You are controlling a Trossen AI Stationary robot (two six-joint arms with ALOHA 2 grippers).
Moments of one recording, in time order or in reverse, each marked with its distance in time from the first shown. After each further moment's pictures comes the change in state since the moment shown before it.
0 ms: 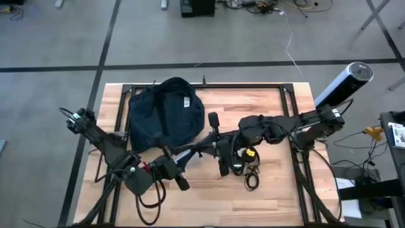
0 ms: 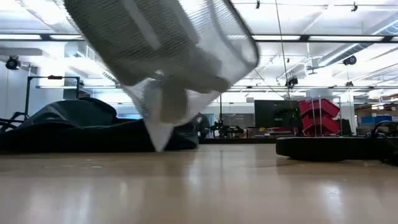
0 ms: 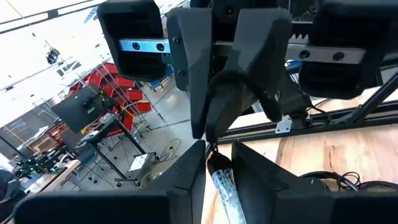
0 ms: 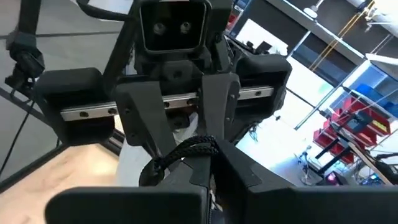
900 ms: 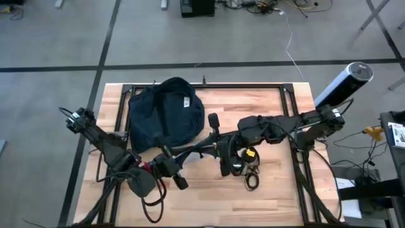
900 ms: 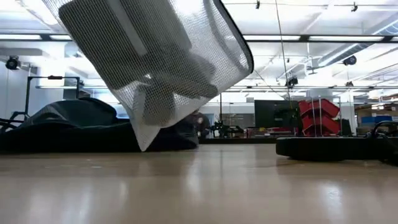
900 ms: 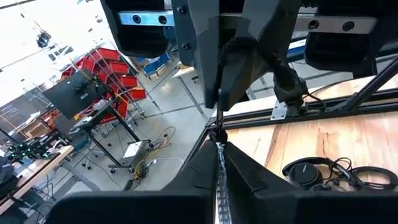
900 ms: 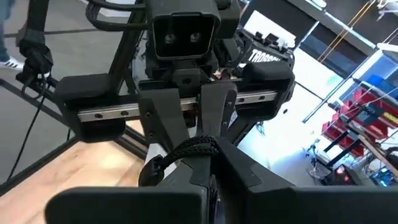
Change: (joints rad) left arm 0.000 -0.016 -0.002 -0.149 0.002 -0.158; right arm 0.001 0.000 0.000 -0.061 -0.010 0.031
